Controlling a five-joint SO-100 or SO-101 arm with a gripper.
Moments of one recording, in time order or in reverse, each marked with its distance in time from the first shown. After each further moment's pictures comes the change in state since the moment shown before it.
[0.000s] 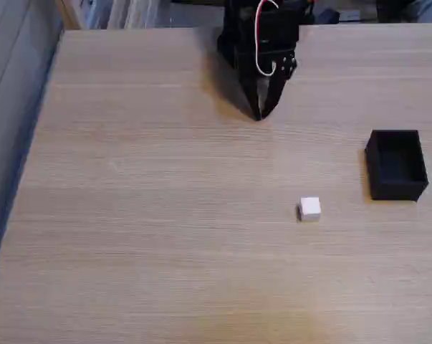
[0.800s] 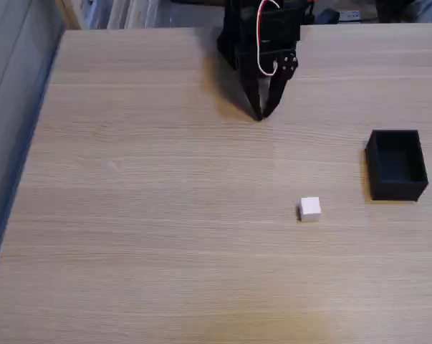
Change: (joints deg) arm -1.0 0.0 0.0 0.0 0.0
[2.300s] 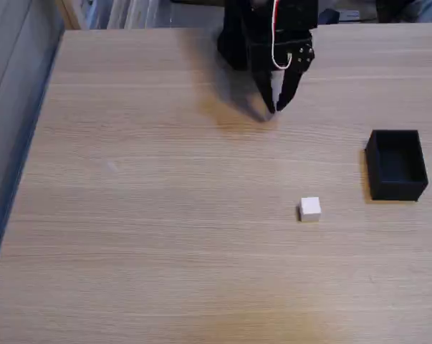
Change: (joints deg) arm -5.7 -38.4 -27.3 -8.2 8.7
